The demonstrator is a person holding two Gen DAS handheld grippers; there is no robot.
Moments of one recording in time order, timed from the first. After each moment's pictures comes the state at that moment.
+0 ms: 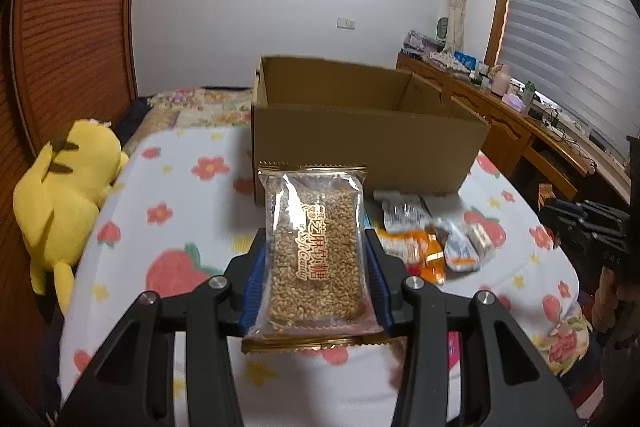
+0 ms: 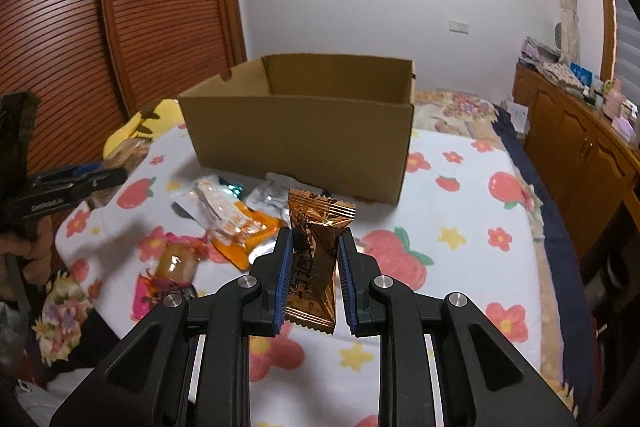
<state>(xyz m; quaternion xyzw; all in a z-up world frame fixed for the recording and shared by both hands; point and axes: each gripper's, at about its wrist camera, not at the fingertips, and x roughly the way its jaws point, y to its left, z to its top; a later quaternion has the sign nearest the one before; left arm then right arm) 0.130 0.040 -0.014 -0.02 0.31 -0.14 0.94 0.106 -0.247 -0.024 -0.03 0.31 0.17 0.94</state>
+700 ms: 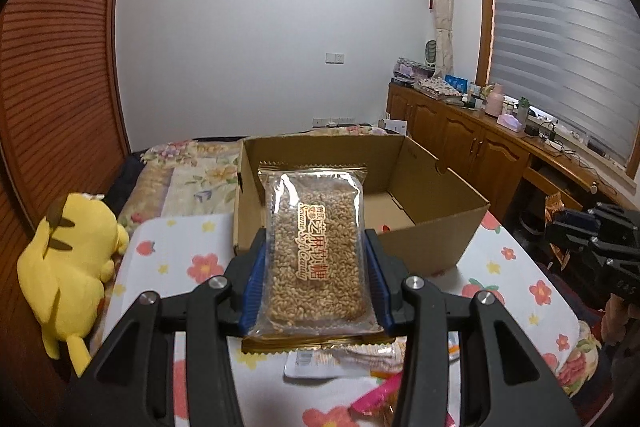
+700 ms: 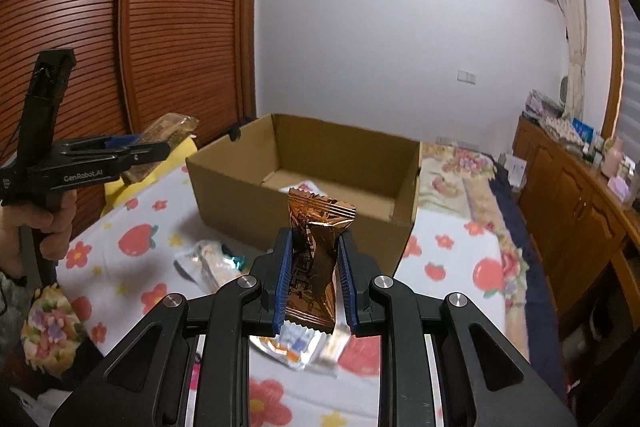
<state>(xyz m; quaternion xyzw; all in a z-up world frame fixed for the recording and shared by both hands) 0.188 0.017 0.054 0.01 0.25 -0.15 0.96 0.132 -0.226 0.041 -0.07 0.25 0.17 0.95</state>
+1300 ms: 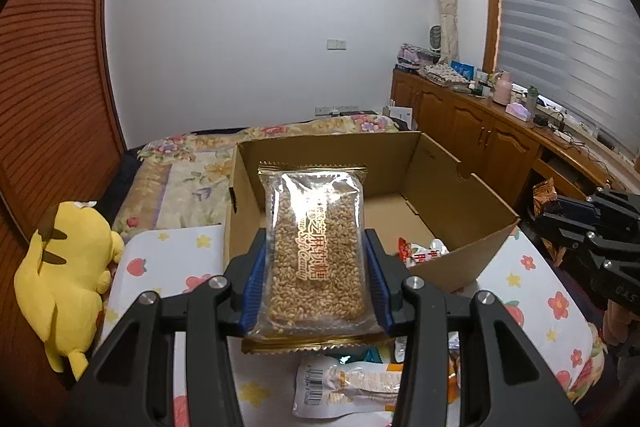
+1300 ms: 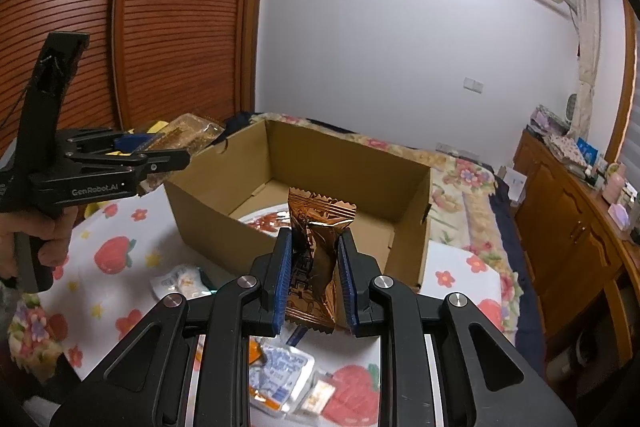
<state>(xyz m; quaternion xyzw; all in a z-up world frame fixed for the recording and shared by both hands) 0.247 0.008 0.047 0.02 0.28 -0.15 0.95 0.191 -0.205 0.046 -0.11 0.26 0.17 0.95</state>
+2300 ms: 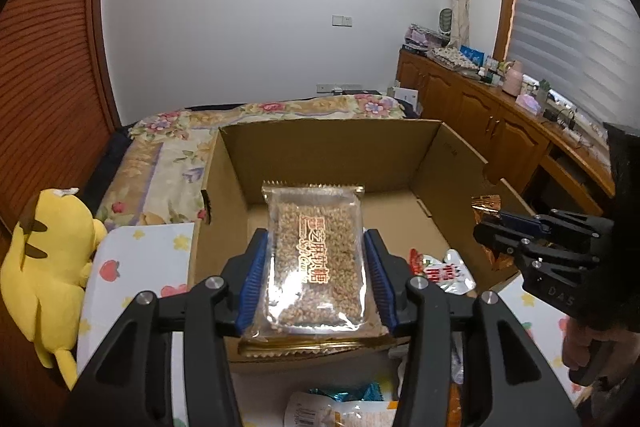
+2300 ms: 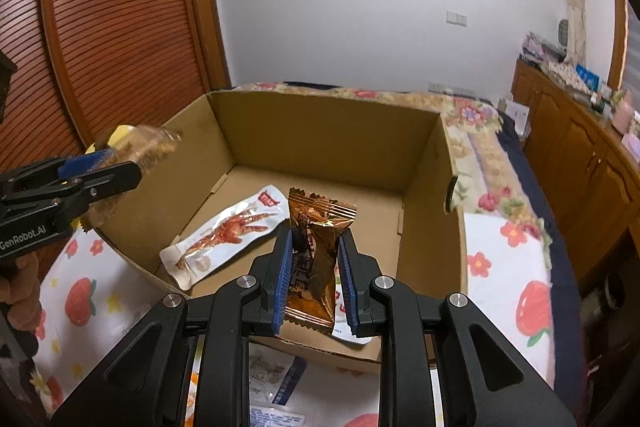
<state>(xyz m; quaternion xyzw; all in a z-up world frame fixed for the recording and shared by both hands) 0.307 -0.018 0.029 0.02 0.32 -0.14 0.94 0.297 -0.215 0.003 -0.02 0.34 0.14 0.93</state>
